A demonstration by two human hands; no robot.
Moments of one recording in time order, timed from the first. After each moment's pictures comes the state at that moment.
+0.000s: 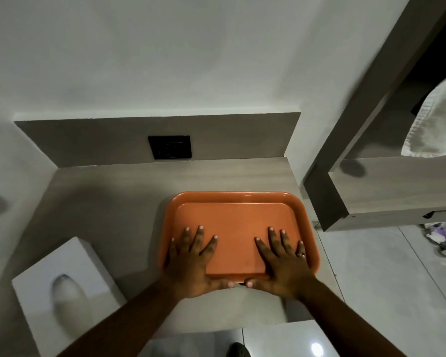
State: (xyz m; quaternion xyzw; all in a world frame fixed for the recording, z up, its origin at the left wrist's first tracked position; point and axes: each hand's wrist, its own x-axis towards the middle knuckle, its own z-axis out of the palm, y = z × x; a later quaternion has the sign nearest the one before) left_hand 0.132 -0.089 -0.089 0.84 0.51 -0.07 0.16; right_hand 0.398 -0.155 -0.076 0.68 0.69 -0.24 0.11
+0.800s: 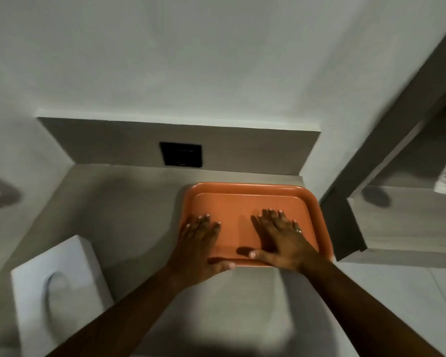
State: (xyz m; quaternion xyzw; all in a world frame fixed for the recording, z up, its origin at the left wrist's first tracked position) left_hand 0.154 -0.046 -0.063 0.84 0.52 0.09 0.13; right_hand 0.424 -0.045 -0.035 0.61 0.75 -0.26 0.02
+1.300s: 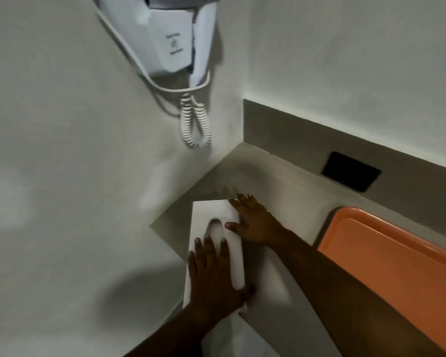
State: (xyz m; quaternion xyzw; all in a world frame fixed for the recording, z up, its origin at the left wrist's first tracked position) left_hand -0.001 -0.192 -0.047 0.50 0.85 0.04 0.13; right_hand 0.054 -0.003 -0.023 0.29 0.91 -0.29 0.01
